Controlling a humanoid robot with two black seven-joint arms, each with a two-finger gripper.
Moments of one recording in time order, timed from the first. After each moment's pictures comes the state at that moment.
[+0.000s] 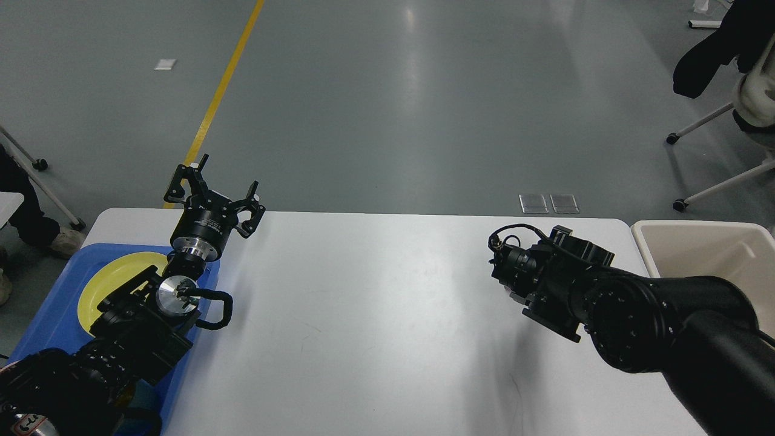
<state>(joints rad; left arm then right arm) -0.77 0.06 -0.81 -0.22 -0.21 -0.58 -0.33 1.15 0.18 -1.27 0.39 -1.17 0.54 -0.19</state>
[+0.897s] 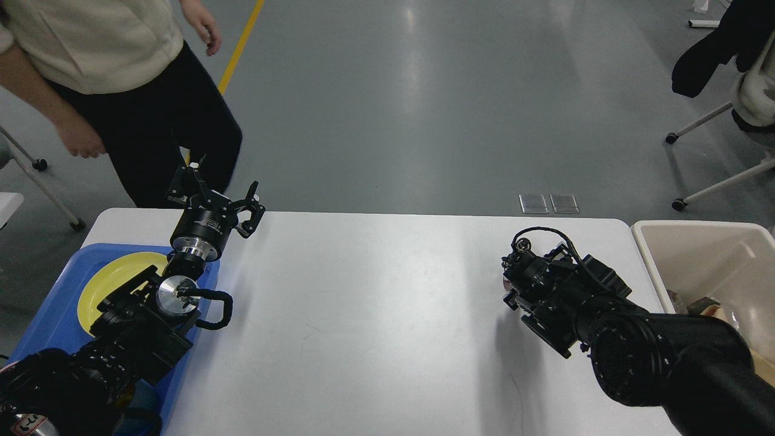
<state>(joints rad) -0.77 0.06 -0.81 -0.22 -0.21 -0.58 -0.33 1.00 0.18 -1.27 0.25 -0.85 0.32 -0.19</state>
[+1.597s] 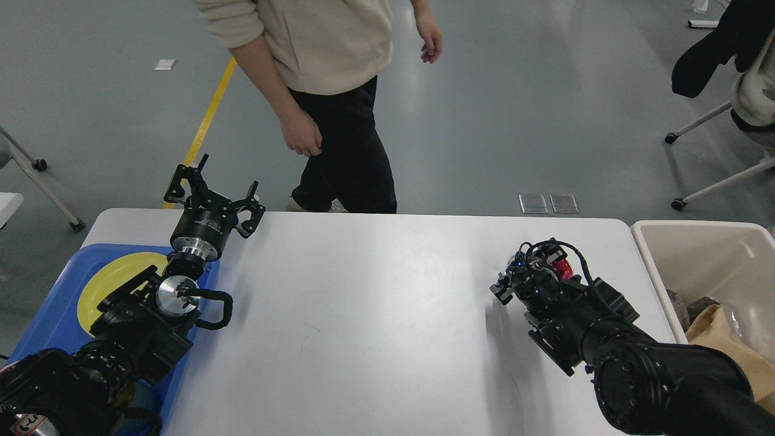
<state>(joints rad) -0.77 0.06 -0.81 -0.22 -0.21 -0.58 -0.33 0.89 0.17 -1.28 0.12 -0.84 0.08 -0.17</state>
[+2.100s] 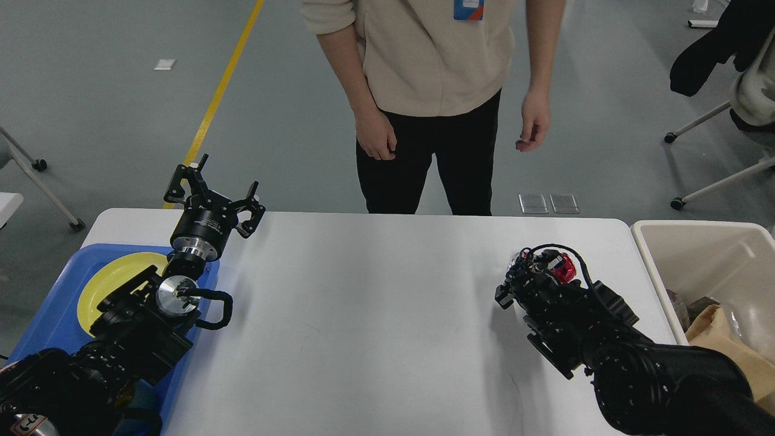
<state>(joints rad) -0.77 0.06 -0.81 -0.22 -0.21 -0.58 -0.33 0.88 0.17 -1.28 0.14 -0.83 0.11 -0.17</state>
